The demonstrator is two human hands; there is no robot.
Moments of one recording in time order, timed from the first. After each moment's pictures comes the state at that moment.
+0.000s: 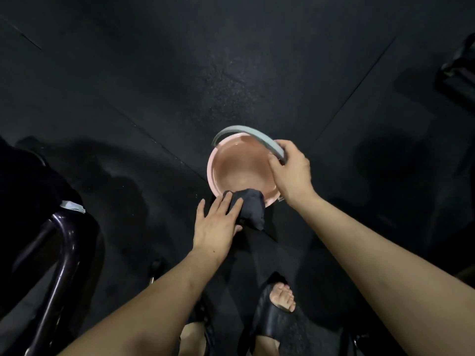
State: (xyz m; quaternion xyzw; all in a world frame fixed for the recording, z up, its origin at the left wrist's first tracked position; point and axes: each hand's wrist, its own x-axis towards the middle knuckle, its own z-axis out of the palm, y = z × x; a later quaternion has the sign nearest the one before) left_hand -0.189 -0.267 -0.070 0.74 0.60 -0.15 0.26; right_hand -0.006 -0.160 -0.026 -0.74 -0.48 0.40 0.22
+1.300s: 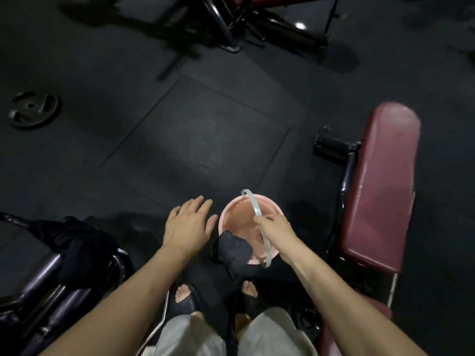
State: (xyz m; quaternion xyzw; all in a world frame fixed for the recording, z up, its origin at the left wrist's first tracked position) left_hand -0.163 -0.262 0.449 0.78 0.60 -0.06 0.16; right_hand 0.064 -0.297 0.486 -0.77 -0.26 0.56 0.15
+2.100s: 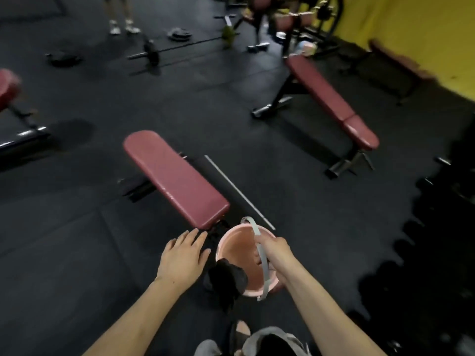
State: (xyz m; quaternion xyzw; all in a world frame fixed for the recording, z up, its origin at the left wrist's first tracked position) left_hand 0.096 -0.426 0.638 0.99 0.04 -0.09 0.12; right_hand 0.162 -0.657 0.706 -0.78 0.24 0.29 0.50
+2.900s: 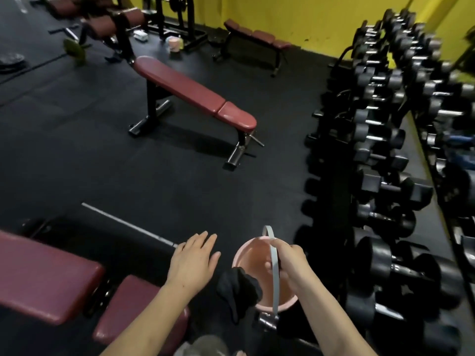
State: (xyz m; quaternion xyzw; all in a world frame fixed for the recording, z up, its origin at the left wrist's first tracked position) left_hand 0.313 -0.922 0.652 0.97 -0.21 -0.12 0.08; right_hand 0.245 -1.161 0.694 -0.62 0.44 0.10 0.64
